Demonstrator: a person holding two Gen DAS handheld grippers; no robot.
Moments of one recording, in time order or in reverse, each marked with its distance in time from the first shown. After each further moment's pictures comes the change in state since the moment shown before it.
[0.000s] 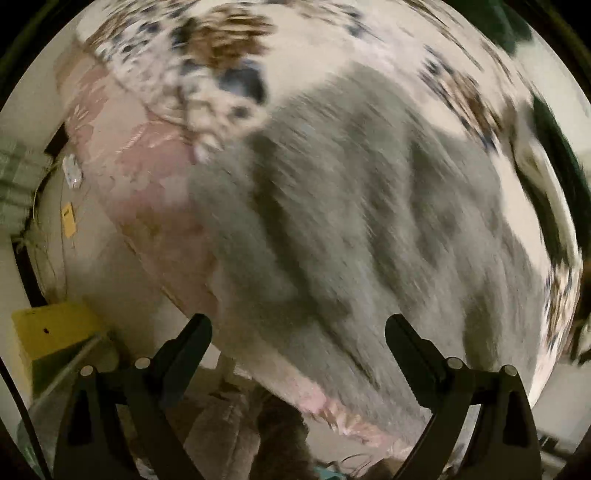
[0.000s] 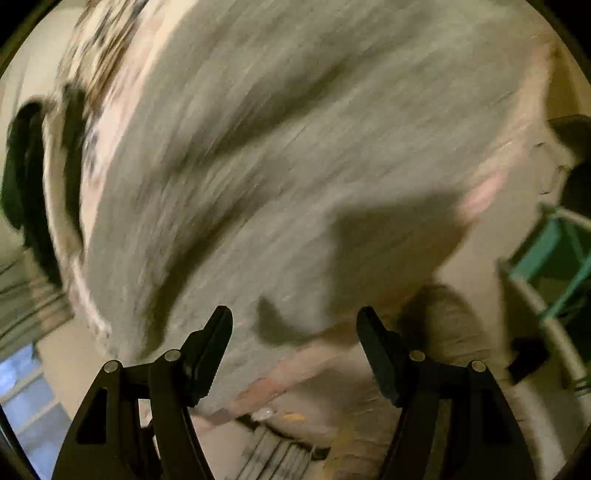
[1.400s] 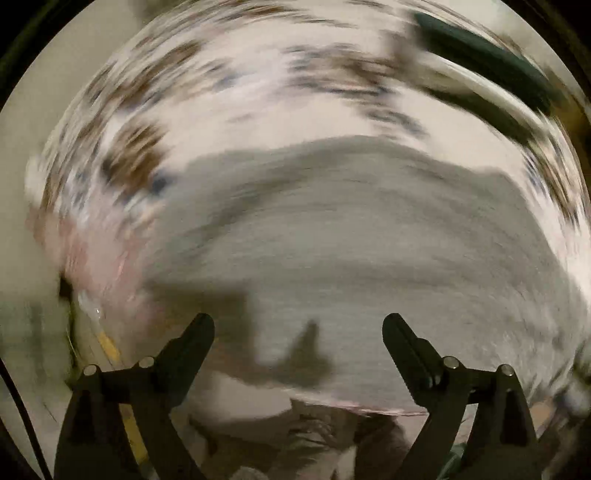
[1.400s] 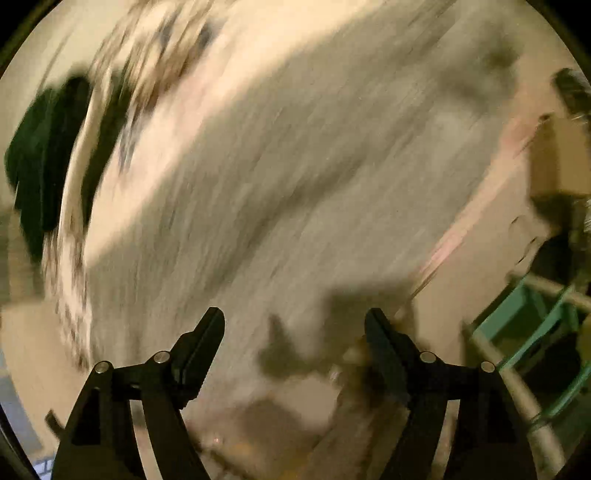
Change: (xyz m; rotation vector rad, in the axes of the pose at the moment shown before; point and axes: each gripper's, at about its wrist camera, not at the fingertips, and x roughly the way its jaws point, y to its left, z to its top) left arm -0.034 -0.127 -0.042 0.610 -0.112 0.138; right arm -0.106 0.021 -0.010 -0.156 -0.287 -0.153
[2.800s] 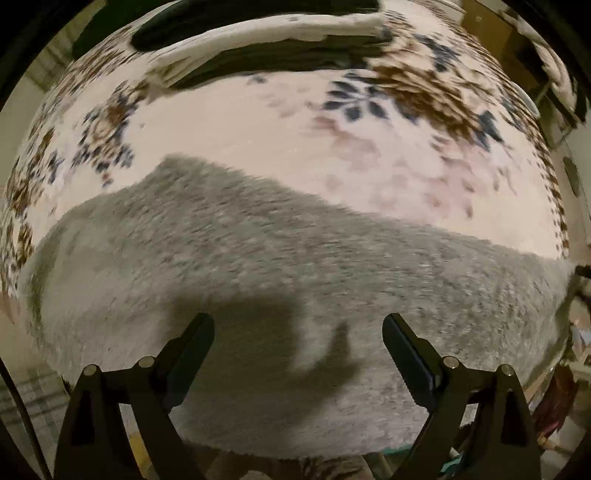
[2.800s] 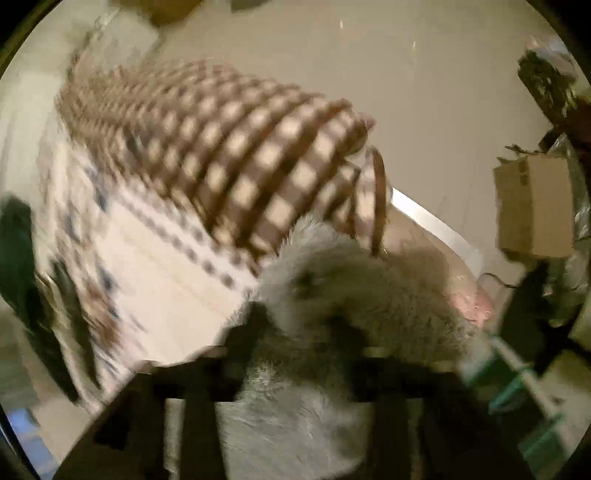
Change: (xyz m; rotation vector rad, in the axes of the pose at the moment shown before) left arm 0.010 -0.249 0.019 0.198 0.047 -0.068; right arm -0.039 -0.142 0.283 0.151 0.035 -0.044
